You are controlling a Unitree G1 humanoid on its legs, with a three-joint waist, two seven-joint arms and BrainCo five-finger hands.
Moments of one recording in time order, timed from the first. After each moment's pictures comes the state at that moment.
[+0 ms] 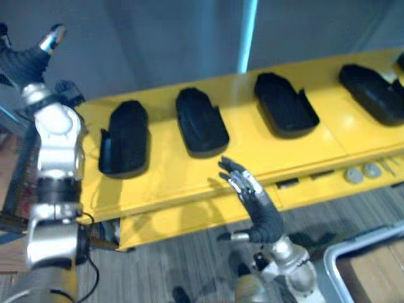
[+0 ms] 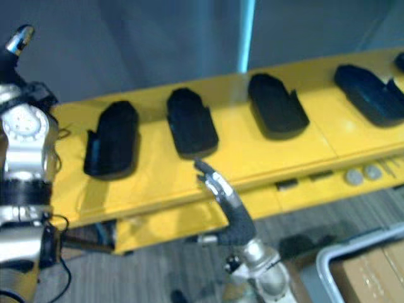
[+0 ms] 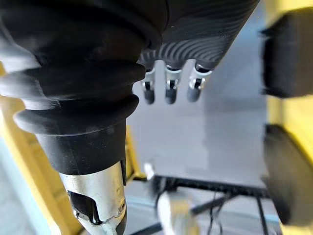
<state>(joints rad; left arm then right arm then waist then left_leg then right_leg) -0.48 0.49 0.17 -0.08 -0.19 -0.29 0.61 0.22 -0.26 0.41 -0.38 -0.01 -0.57 -0.03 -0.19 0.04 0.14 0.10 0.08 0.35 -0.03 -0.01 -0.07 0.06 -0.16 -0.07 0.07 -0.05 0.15</state>
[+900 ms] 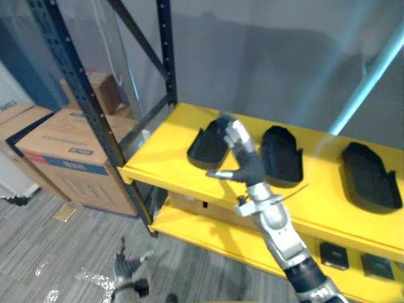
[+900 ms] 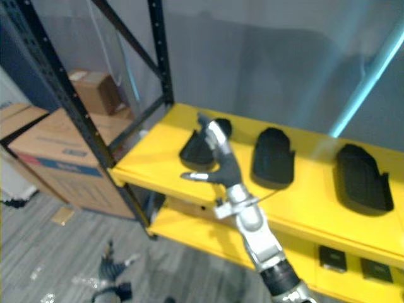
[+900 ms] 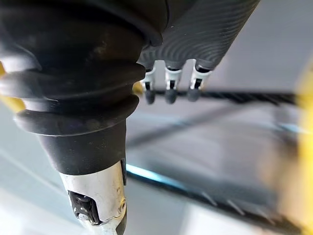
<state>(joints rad) 0.33 0.06 0.18 0.76 -0.04 -0.25 0.32 -0.24 -0.19 0.48 0.12 0.14 -0.32 0.03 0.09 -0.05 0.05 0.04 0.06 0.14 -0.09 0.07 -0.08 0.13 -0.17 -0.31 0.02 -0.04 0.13</state>
